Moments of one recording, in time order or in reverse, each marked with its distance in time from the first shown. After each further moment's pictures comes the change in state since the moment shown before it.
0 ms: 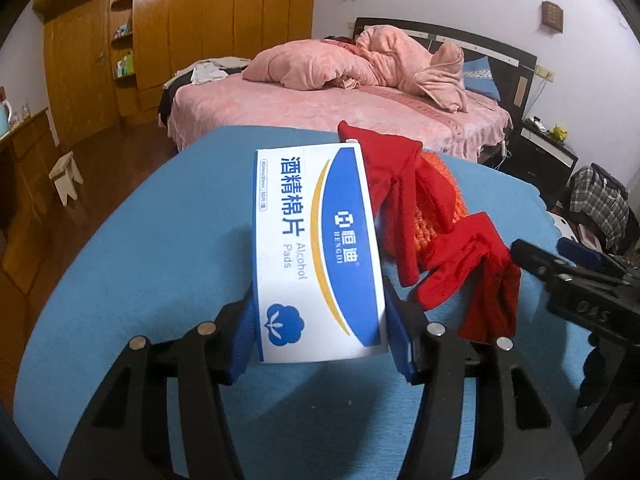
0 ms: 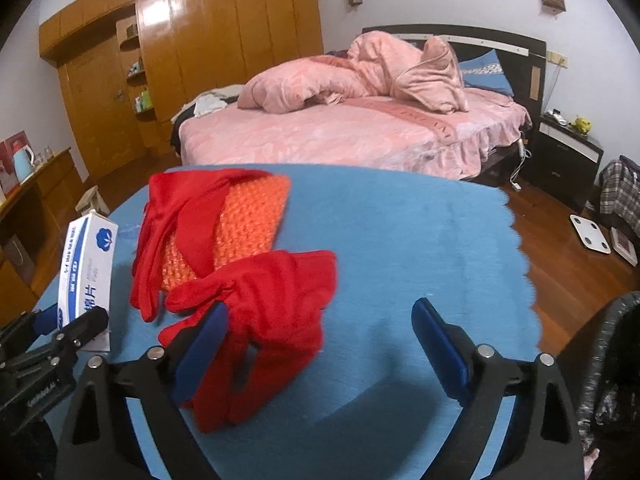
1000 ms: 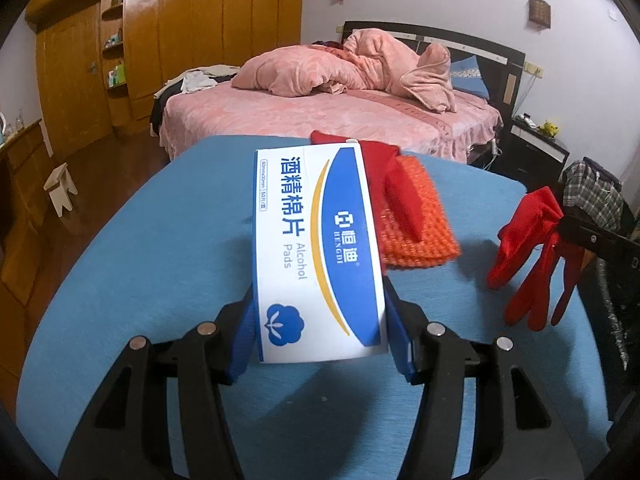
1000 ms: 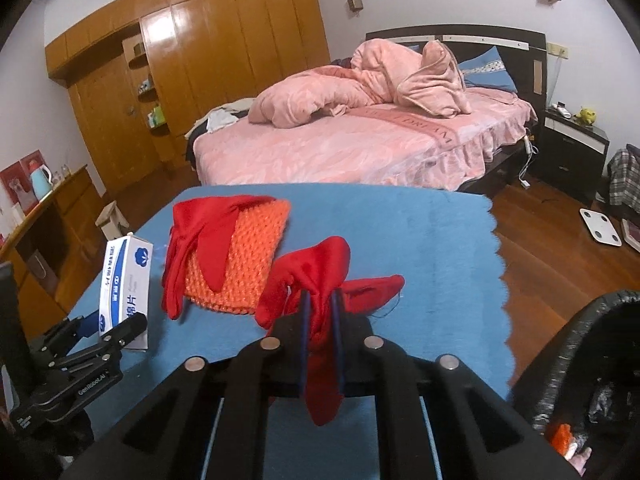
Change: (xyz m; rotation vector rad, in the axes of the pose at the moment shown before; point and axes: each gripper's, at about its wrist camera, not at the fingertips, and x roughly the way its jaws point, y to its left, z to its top) left arm -0.012 -0.015 -0.002 0.040 -0.023 -0.026; right arm -0.060 -0.034 0.006 0.059 -0.052 0.084
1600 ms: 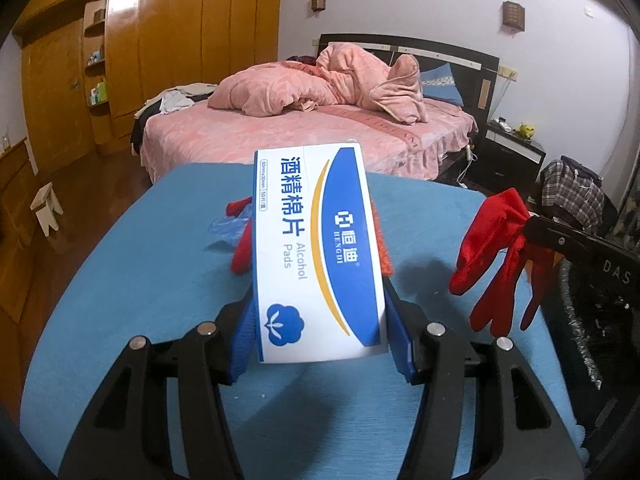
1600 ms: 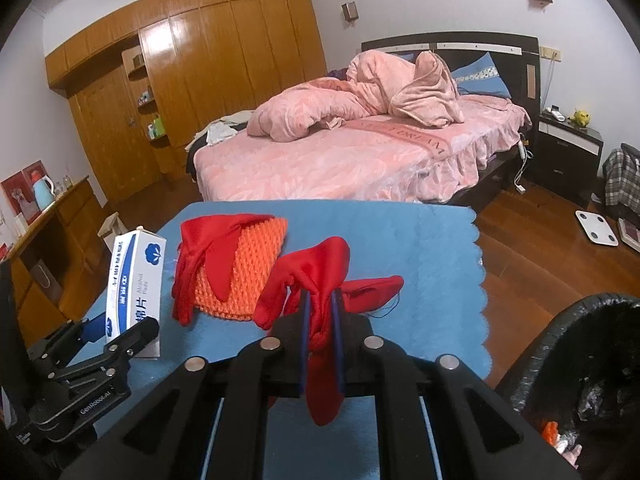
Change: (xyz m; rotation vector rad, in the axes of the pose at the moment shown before) left arm -0.034 -0.040 0.008 0.043 -0.048 -0.060; right arm -0.031 -0.008 0.007 0.013 -0.040 -0.001
